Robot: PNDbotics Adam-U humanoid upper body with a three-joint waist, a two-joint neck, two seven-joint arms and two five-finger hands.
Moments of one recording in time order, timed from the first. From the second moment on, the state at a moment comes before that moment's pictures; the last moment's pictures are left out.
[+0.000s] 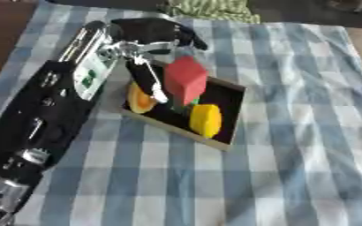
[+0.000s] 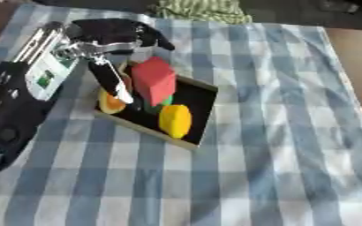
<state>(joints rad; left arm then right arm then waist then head) -1.15 0.19 -0.32 -1.12 -0.88 -0.52 -0.59 -0.60 -0.74 -0.09 -1.76 0.12 -0.07 0.07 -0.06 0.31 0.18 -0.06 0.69</state>
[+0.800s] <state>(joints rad) -1.05 0.50 -0.16 -1.64 -0.40 -0.26 -0.41 -0.57 -0.75 -0.12 -1.78 0.12 -0.08 0.03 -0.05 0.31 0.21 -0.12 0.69</state>
